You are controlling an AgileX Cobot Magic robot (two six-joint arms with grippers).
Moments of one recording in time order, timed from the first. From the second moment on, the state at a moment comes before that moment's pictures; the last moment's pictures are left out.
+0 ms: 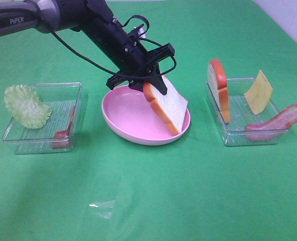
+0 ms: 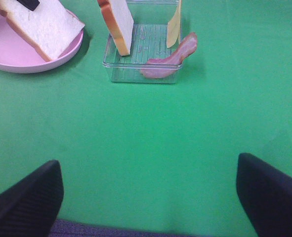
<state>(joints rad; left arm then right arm) -0.44 2.47 -2.15 -0.68 1.08 -0.08 0.09 0.00 -0.46 0.06 1.11 -0.04</state>
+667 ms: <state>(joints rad) -0.44 2.46 -2.16 -0.60 1.13 -0.08 0.09 0.00 -0.46 0.06 1.11 -0.04</state>
